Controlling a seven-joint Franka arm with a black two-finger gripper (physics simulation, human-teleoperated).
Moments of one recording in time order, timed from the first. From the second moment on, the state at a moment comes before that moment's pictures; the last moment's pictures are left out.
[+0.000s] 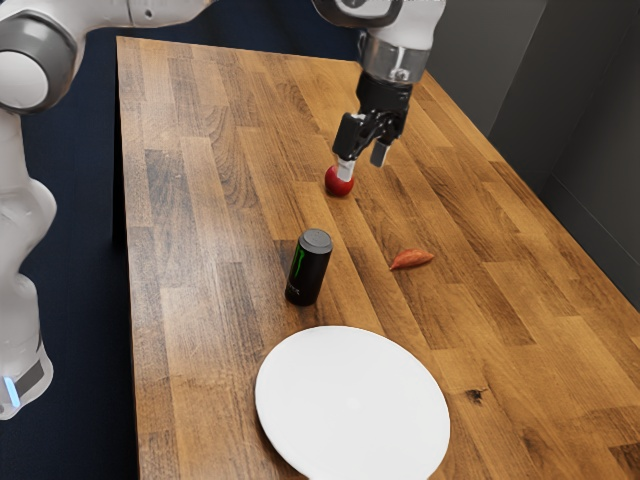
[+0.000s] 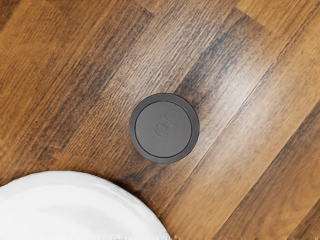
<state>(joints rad) -0.44 -0.01 0.30 -1.42 -0.08 1.39 -2.35</state>
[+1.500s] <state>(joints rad) -0.11 -0.10 0.51 -1.83 -0.07 1.92 -1.63</state>
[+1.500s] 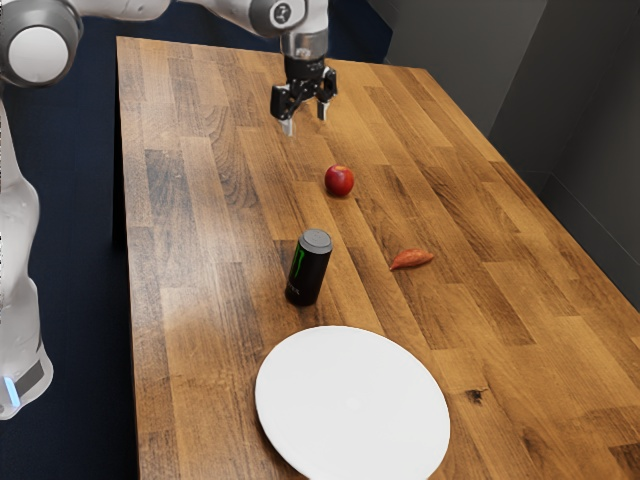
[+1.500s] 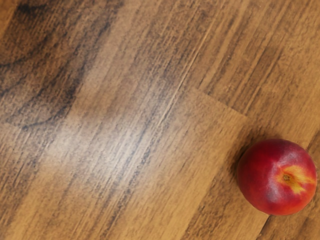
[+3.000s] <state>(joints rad) 0.08 0.24 0.43 -1.64 -0.29 2.03 -1.28</state>
